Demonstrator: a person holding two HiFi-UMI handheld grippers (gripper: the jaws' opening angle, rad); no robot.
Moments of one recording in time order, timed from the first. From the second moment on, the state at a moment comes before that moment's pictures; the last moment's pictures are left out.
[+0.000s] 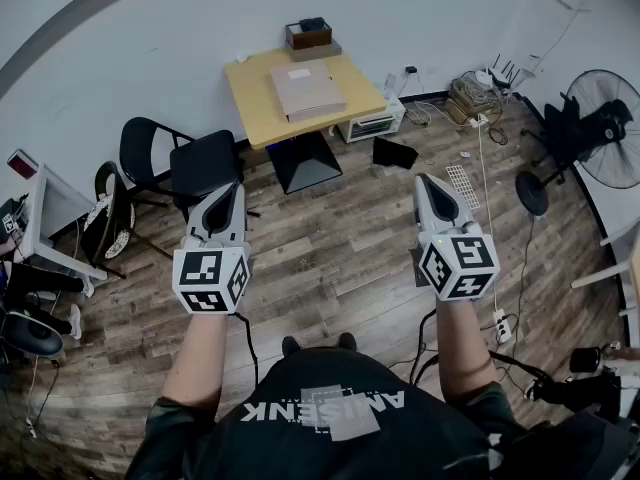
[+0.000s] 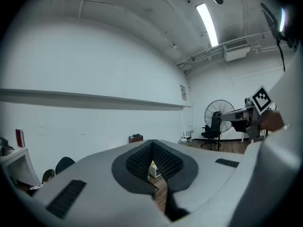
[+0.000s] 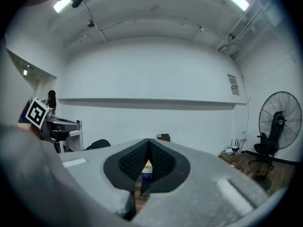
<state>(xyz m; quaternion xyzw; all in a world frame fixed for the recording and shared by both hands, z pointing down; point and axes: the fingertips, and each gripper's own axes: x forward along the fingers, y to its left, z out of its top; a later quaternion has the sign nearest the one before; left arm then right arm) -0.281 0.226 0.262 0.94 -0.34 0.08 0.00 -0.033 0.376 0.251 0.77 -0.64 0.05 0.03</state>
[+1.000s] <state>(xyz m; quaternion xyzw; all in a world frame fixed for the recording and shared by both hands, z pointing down) -0.288 0.233 0.259 0.94 -0.33 0.08 -0.01 -0.051 0.378 0.261 0.76 -0.65 0.08 0.02</state>
